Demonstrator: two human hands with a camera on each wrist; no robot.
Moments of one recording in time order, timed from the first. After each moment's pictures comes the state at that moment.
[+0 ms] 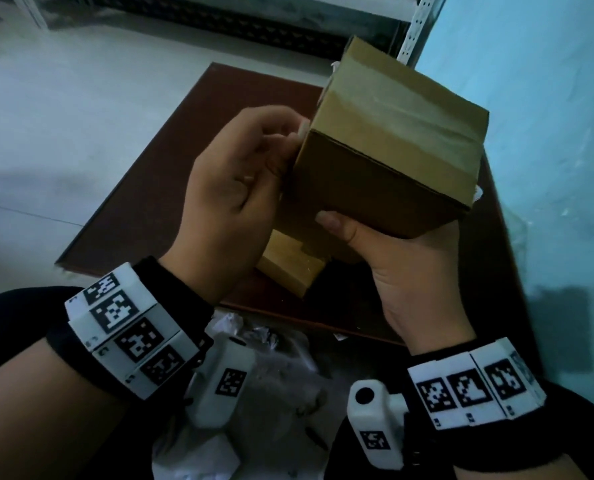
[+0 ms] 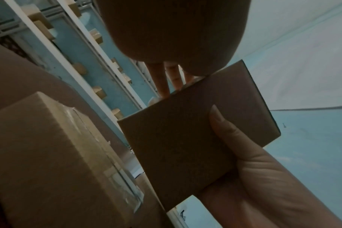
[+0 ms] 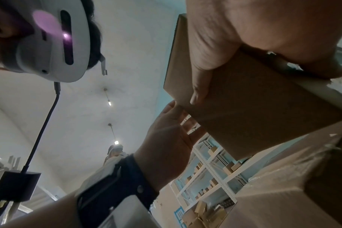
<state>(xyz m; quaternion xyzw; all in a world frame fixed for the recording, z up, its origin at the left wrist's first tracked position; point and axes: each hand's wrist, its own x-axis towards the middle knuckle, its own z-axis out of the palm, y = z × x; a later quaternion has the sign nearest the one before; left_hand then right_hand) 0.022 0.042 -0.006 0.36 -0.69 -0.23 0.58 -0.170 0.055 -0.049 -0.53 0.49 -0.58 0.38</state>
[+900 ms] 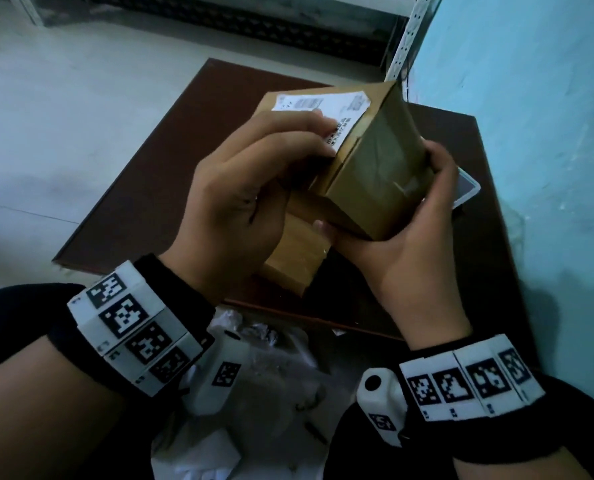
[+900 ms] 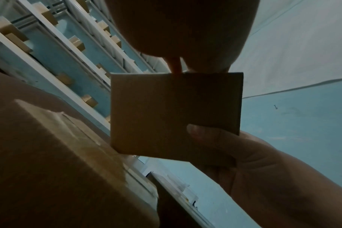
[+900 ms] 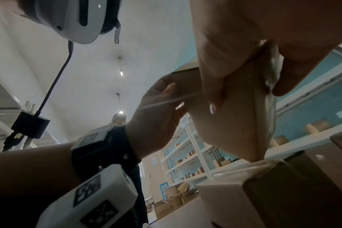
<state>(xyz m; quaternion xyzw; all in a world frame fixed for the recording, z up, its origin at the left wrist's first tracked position) 0.024 0.041 -0.012 0.30 -0.78 -0.09 0.54 -0.178 0.065 -0.038 -0.61 0.53 -0.52 0.28</state>
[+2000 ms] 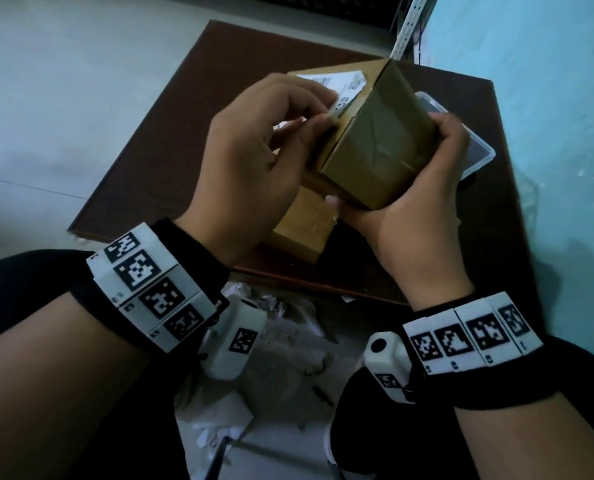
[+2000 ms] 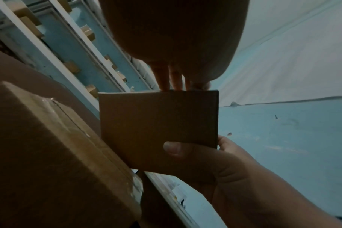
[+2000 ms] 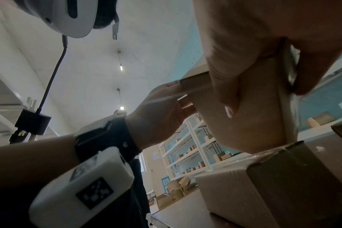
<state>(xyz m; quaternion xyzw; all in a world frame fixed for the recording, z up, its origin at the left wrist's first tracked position) 0.024 0.040 -0.015 0.37 -0.73 -0.14 0.55 -0.174 0.063 -0.044 -0.62 0.58 -0.48 0.21</state>
